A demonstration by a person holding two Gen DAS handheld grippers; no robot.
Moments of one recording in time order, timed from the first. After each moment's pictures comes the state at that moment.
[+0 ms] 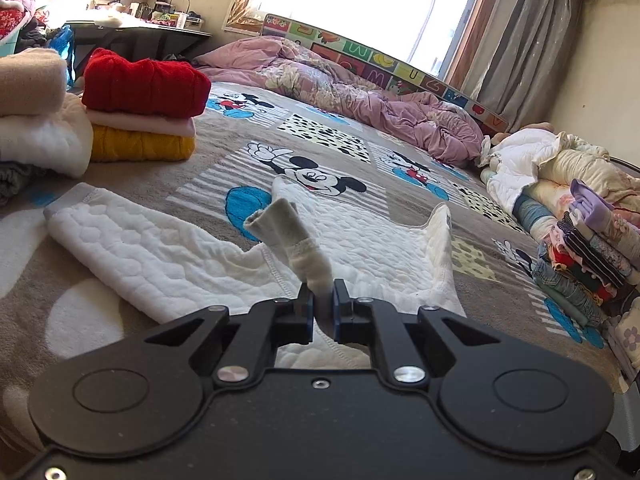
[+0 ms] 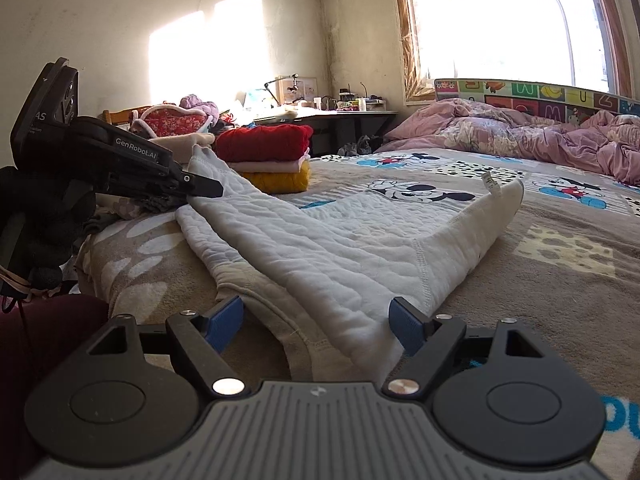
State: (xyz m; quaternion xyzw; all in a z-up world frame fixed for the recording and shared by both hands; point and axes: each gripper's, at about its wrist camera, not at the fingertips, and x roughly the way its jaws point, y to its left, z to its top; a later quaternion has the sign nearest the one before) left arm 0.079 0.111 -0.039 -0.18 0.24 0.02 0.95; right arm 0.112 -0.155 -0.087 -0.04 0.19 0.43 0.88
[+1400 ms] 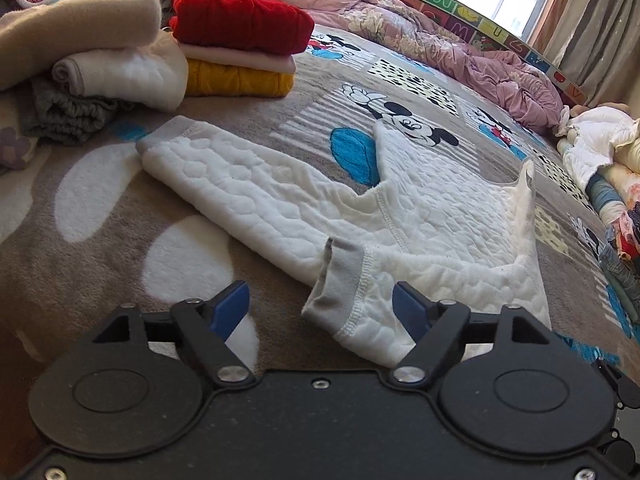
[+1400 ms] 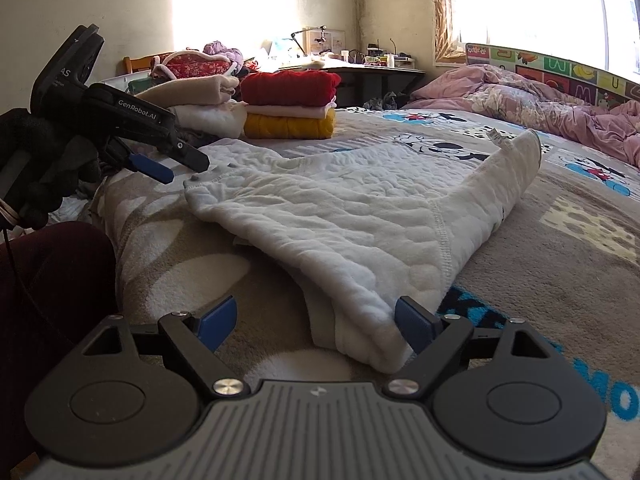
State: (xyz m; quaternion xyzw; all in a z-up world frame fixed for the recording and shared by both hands) left arm 0.073 0.148 -0.033 -0.19 0.34 0.13 0.91; right arm 0.107 -0.148 -0.096 -0.09 0.24 0.45 0.86
